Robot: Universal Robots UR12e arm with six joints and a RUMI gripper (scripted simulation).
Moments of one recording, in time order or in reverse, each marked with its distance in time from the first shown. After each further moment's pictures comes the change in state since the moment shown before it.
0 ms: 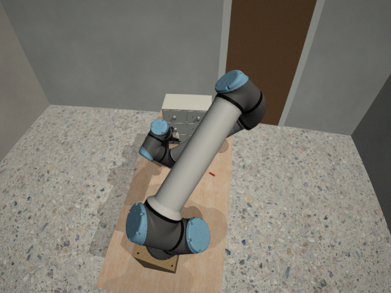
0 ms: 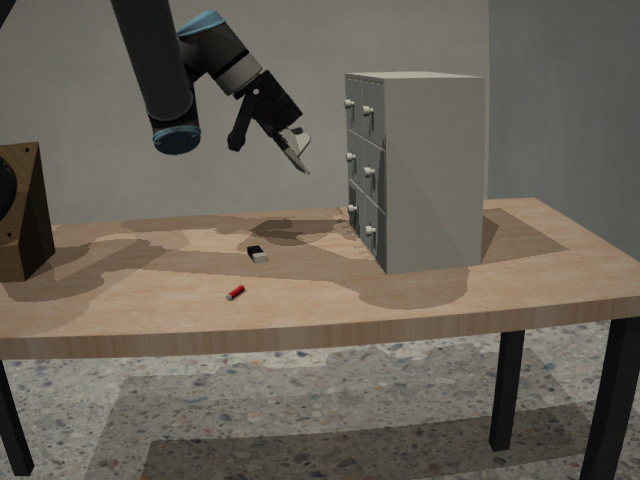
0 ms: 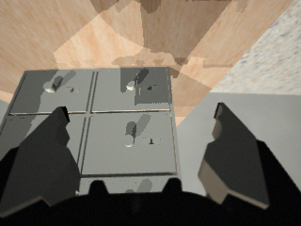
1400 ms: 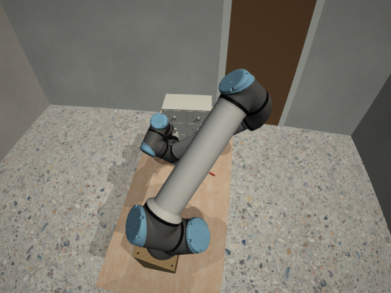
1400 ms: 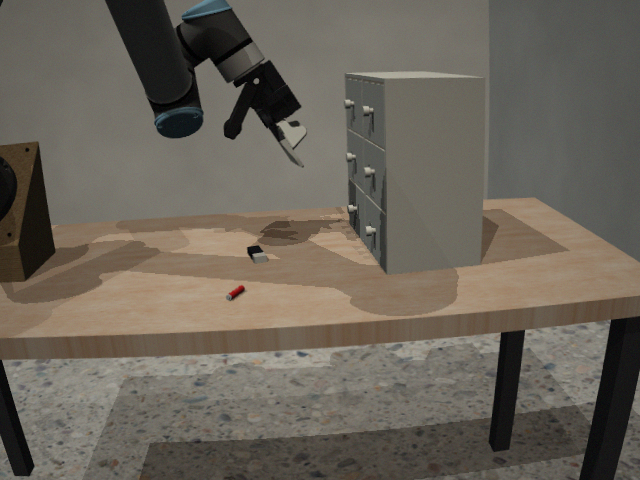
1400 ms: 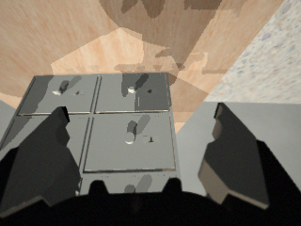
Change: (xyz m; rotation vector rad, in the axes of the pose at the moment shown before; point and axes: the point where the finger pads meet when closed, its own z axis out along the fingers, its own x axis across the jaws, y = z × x) arm 0.000 -0.001 -0.019 0.080 0.000 -0.001
